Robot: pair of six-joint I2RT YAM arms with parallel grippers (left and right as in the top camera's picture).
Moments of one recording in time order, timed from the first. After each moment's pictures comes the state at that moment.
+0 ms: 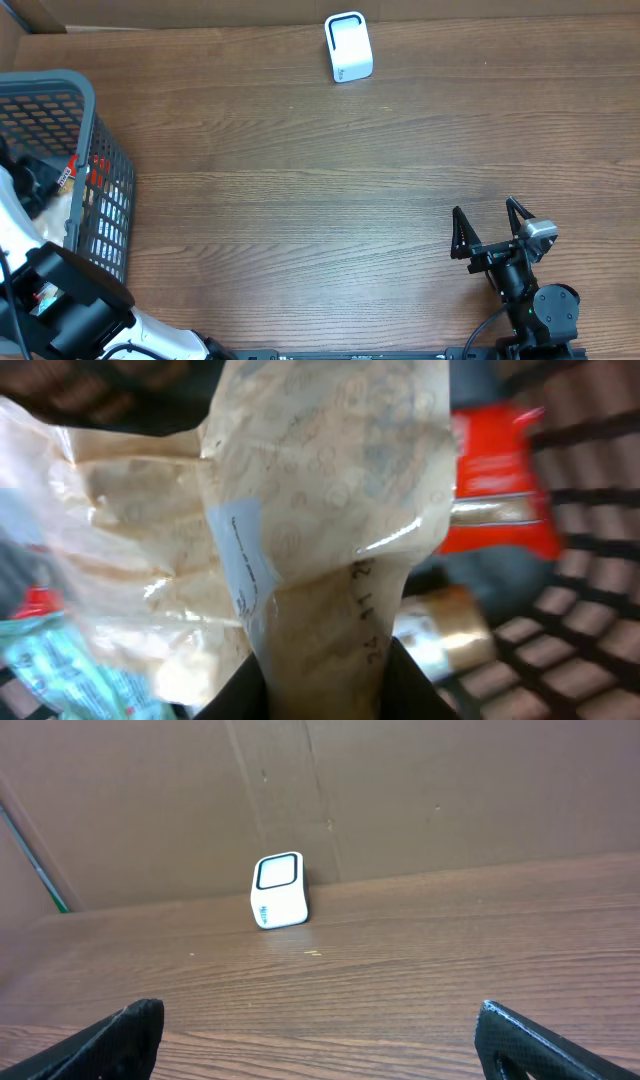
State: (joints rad) left arm 0.77 1.86 1.77 -1.20 -0.07 -0.34; right arm 0.14 0.01 0.02 -0.02 -0.11 0.22
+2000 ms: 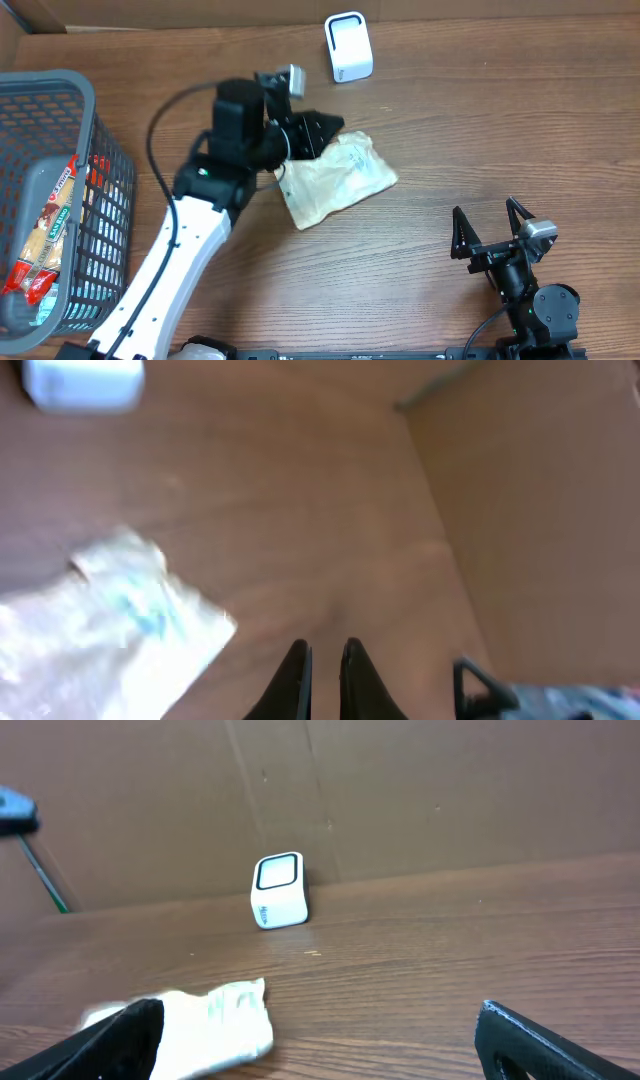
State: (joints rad) left arm -0.32 1.38 1.10 -0.28 0.59 -0.61; right arm 0.14 0.01 0.02 -0.02 -0.11 0.22
